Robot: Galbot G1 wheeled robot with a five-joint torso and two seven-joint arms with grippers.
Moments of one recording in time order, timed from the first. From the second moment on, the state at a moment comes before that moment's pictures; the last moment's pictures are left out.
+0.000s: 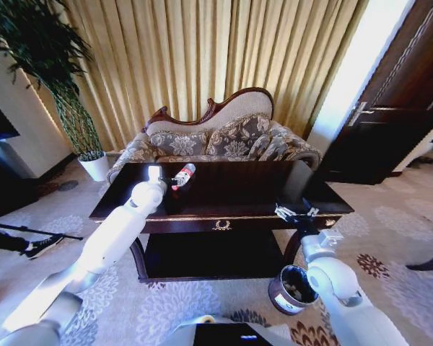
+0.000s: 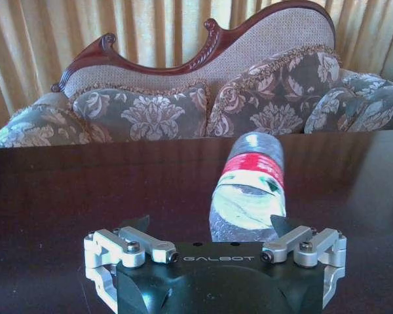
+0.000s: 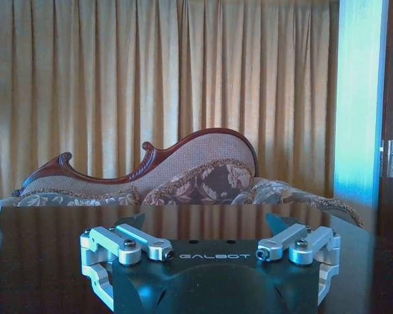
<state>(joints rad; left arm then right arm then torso) 0.50 -1.02 0.05 -1.63 -1.00 0.67 -0.50 -1.50 1.09 0.63 2.20 0.48 -0.18 0.27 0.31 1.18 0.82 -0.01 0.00</state>
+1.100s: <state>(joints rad) 0.46 -0.98 0.03 -1.60 -0.86 0.67 -0.25 -1.53 1.10 0.64 2.23 0.47 -0.18 0.27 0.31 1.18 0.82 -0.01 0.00</state>
